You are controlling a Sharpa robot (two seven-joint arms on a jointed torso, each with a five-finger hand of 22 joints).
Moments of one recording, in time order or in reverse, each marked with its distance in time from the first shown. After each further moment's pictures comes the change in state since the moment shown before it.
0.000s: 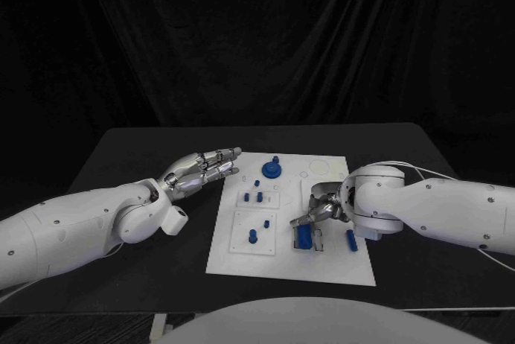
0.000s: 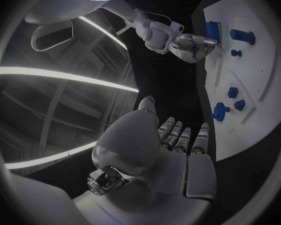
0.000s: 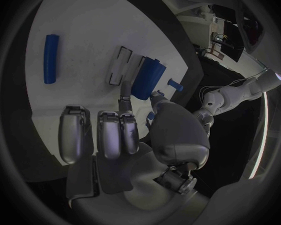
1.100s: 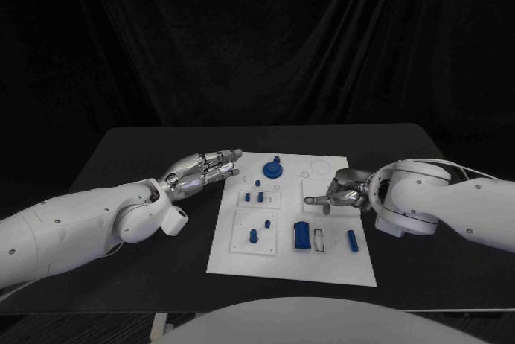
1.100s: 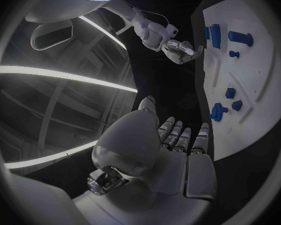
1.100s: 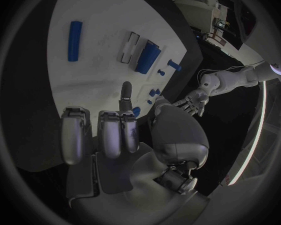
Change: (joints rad) left arm -0.002 -0.005 0.000 0.001 0.000 0.008 -0.013; left_hand 0.004 0.004 0.000 0.000 0.004 0.007 0.000 0.000 0.000 0.002 0.009 0.015 0.002 -0.003 0.004 0.000 0.000 0.000 0.000 0.000 0.000 0.001; right arm 0.047 -0.168 0.001 0.101 -0.003 -0.155 0.058; right_hand -0.014 0.039 -0.176 0.034 0.041 -0.014 0.013 -0.041 -0.016 -0.002 0.010 0.000 0.001 0.000 0.004 0.012 0.000 0.000 -0.002 0.002 0.039 0.001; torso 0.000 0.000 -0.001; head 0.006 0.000
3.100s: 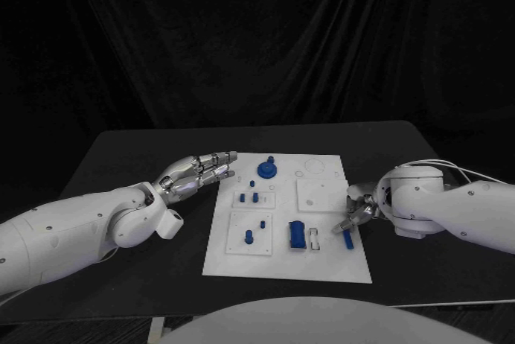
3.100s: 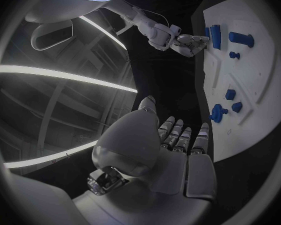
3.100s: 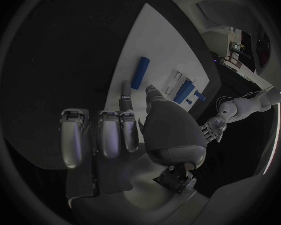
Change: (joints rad) left arm -0.001 0.007 0.000 -0.002 0.000 0.001 -0.002; left_hand 0.004 -0.004 0.003 0.003 0.000 0.011 0.004 0.004 0.001 0.021 0.021 0.042 0.005 0.007 0.007 0.007 0.001 0.000 0.000 0.000 0.004 0.000; right arm -0.057 -0.024 -0.001 -0.076 -0.153 0.265 -0.064; right_hand 0.172 0.000 0.010 -0.071 -0.014 0.062 -0.004 -0.038 -0.187 0.000 0.010 0.000 -0.001 0.002 0.012 -0.004 0.000 0.000 0.002 0.016 0.058 -0.001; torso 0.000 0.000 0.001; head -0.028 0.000
